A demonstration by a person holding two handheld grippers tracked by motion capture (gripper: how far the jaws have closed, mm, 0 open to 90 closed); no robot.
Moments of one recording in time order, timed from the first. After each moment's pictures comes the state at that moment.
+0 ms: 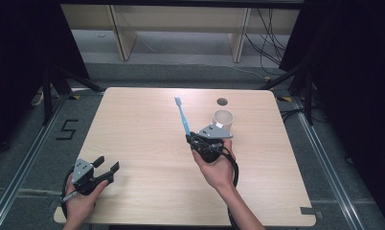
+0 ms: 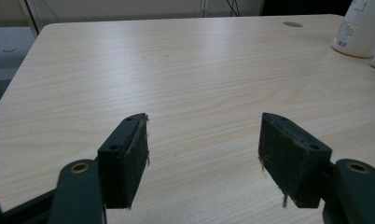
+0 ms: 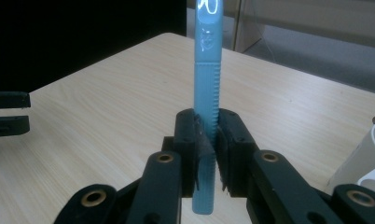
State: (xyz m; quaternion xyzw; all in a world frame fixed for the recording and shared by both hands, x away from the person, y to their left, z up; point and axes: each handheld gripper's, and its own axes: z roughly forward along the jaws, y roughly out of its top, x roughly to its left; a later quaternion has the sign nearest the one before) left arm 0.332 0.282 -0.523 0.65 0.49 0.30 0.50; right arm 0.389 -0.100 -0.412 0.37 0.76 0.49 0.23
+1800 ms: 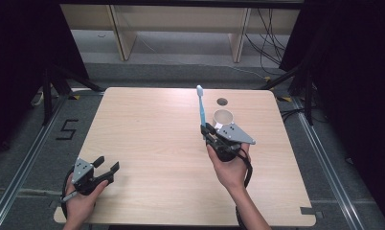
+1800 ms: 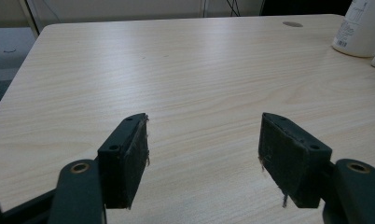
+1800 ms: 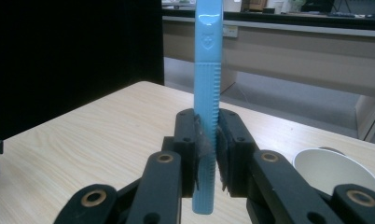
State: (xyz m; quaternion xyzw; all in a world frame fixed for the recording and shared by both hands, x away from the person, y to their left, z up) left arm 0.332 0.281 -0.523 0.65 0.48 0.30 0.50; right arm 0.381 -0.136 -0.400 0.38 0.69 0.55 0.28
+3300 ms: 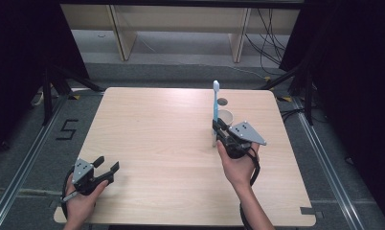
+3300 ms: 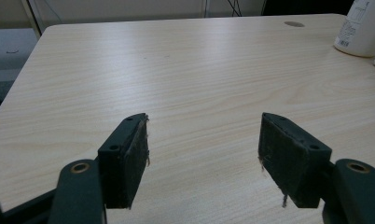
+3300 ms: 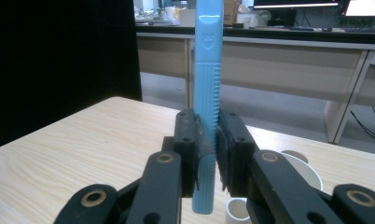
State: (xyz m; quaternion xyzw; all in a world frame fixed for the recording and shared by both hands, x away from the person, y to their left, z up) left arm 0.332 0.280 -0.524 0.65 0.48 0.30 0.50; right arm 0.388 -0.160 -0.401 0.40 0.65 0.56 0.32
